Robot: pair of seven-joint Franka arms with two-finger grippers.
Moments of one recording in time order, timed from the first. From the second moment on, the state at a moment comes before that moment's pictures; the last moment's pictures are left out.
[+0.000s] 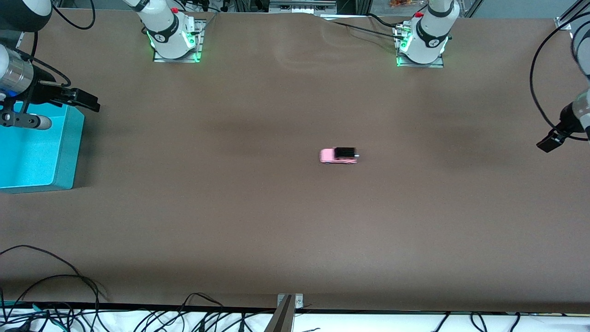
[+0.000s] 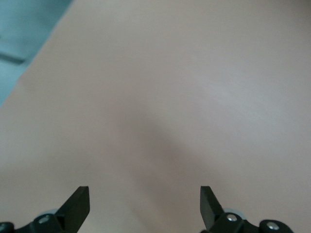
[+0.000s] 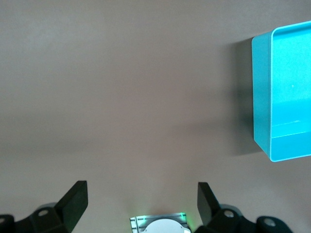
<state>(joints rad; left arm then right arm) 0.06 0.03 0.13 -1.88 0.23 1.85 -0.59 0.06 0.00 -0.06 -1.72 -0.02 1.53 0.11</state>
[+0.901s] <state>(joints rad) -0.02 0.06 0.01 -1.58 0.02 1.60 -0.10 0.06 0.00 -0.12 -1.69 -0.02 1.44 0.07</state>
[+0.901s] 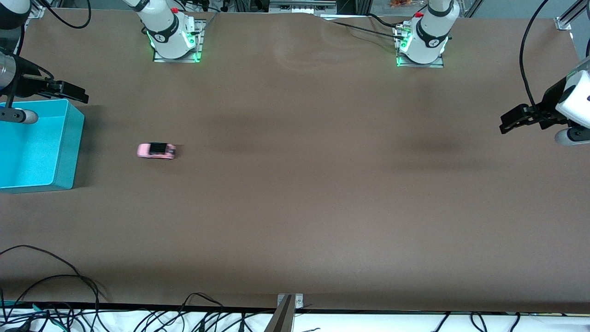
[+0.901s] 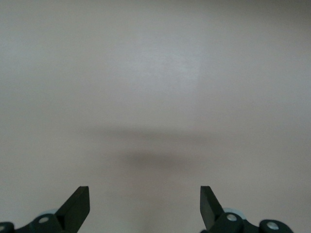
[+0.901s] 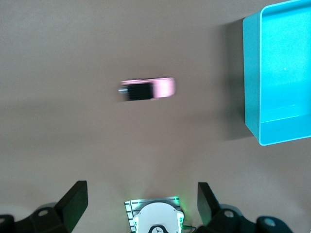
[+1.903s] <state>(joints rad) -0.05 0.07 0.03 -1.56 0.01 1.60 0.01 0.06 0.01 -0.21 -1.69 -0.02 1.42 0.34</state>
